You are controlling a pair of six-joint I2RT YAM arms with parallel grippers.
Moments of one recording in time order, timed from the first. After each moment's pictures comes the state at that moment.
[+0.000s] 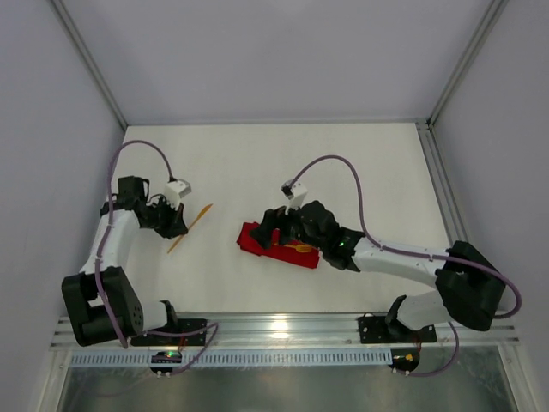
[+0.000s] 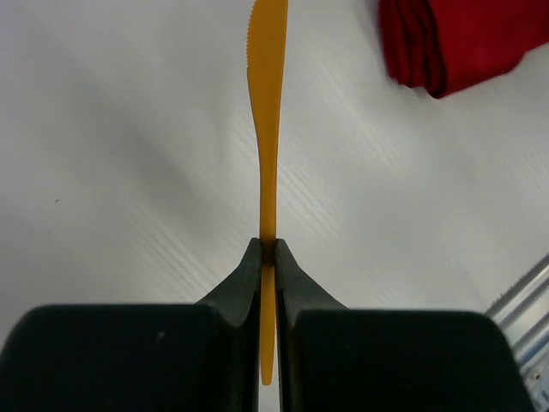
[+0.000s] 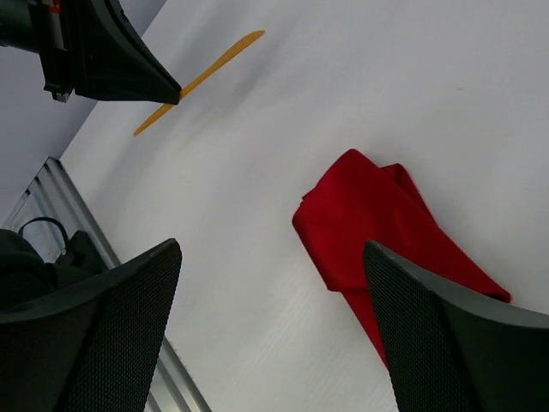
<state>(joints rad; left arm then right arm) 0.22 1.35 0.90 -0.73 0.63 0.66 0.93 1.30 0.68 0.33 0.04 0.52</state>
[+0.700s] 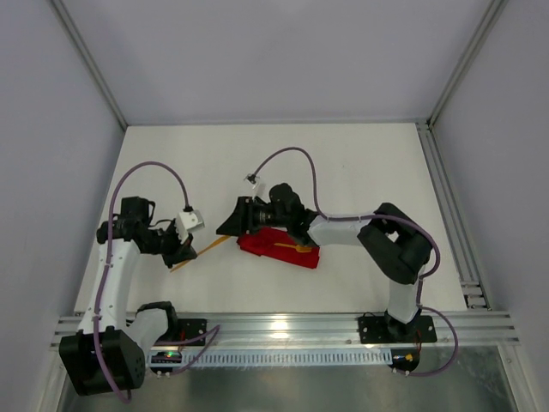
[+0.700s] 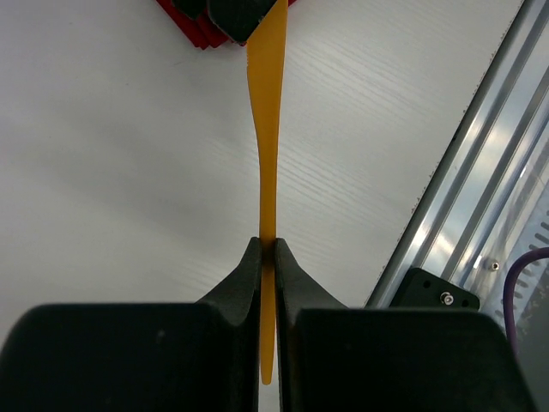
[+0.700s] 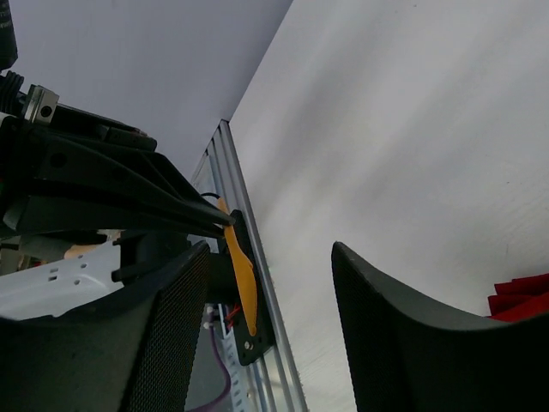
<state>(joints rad) 0.12 1.00 0.82 -1.15 0.77 1.07 0.87 1.85 1.02 0.61 -0.50 0.85</state>
